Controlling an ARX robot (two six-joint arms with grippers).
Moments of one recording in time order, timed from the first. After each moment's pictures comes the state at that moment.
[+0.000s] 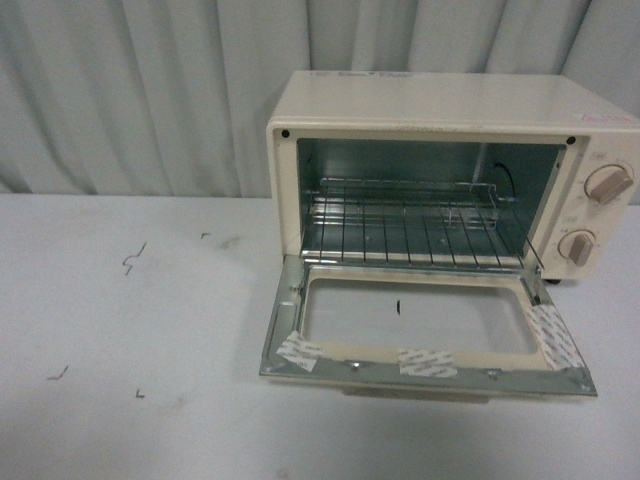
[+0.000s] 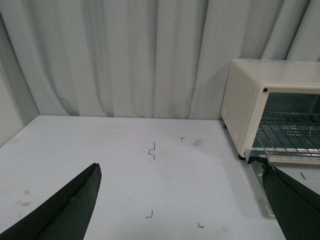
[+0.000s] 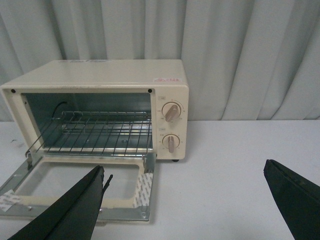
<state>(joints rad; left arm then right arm) 0.00 0.00 0.01 0.00 0.00 -0.02 0.00 0.00 0.01 0.00 0.00 -0.01</state>
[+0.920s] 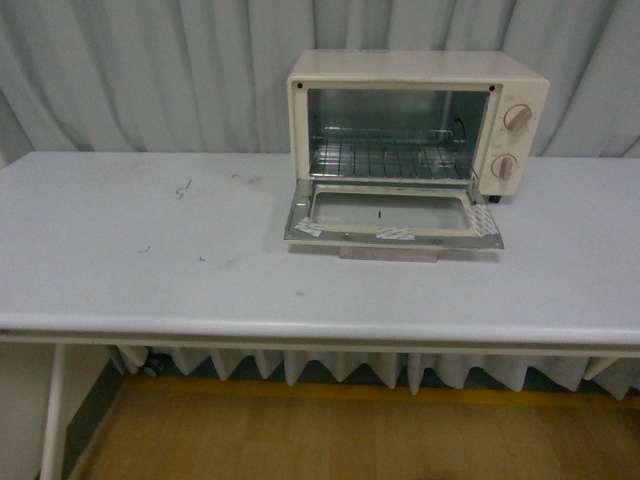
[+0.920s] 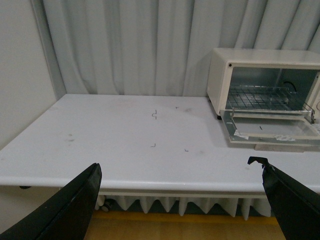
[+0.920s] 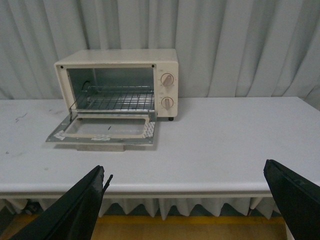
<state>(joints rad) 0.00 0.00 0.01 0.00 0.00 -0.02 0.00 0.00 0.01 0.00 0.00 -0.01</state>
